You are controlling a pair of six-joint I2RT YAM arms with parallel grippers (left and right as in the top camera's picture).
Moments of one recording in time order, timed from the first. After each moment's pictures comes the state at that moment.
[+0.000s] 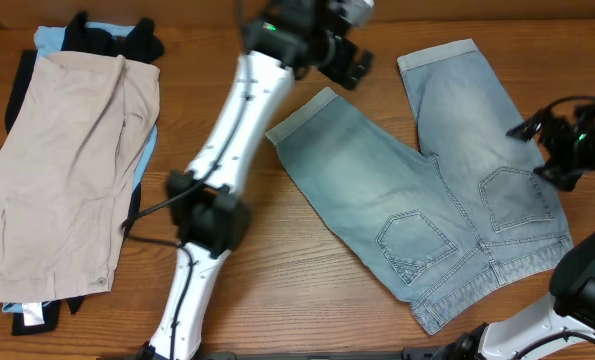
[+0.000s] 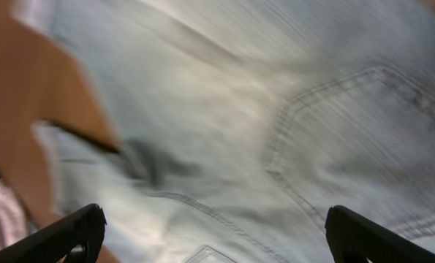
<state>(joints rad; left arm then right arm) -0.48 2.48 2.63 -0.99 0.30 0.18 -0.55 1.87 1.58 -1.13 -0.50 0.20</state>
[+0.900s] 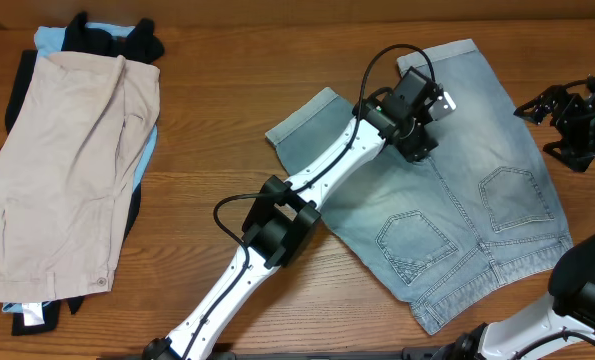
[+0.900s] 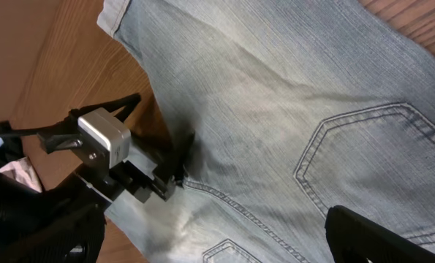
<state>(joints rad) -0.75 2.81 2.63 -0.71 0.09 0.32 -0.54 1.87 1.73 -1.22 -0.54 0.13</state>
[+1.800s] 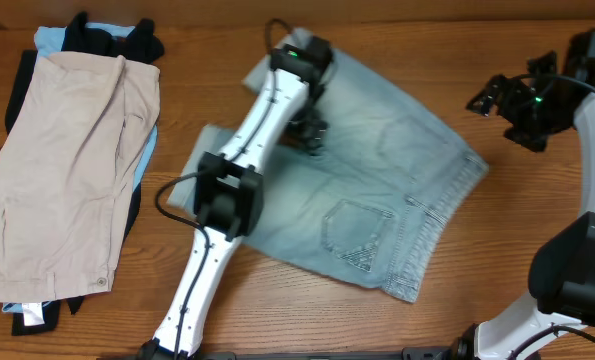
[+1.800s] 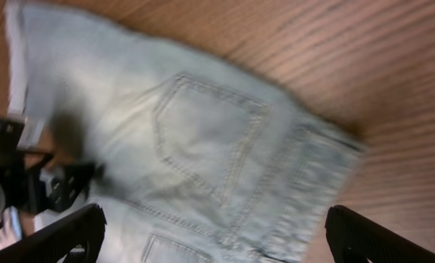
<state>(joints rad) -0.43 2.76 2.67 -1.51 -0.12 0.02 -0.29 1.87 1.73 -1.16 -0.40 0.20</state>
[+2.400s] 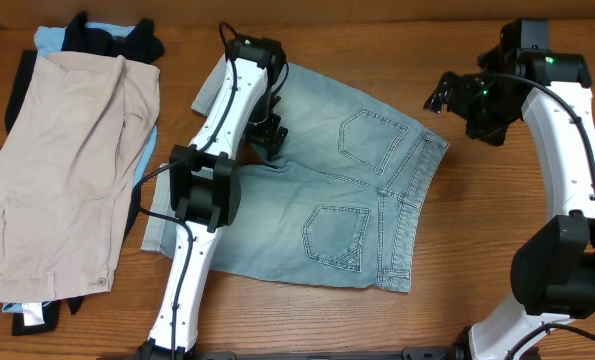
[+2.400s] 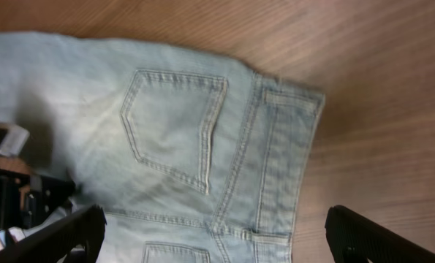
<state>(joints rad) -0.30 2.75 2.65 -1.70 -0.11 0.02 -0.09 1.87 1.73 -1.16 -0.29 0.36</state>
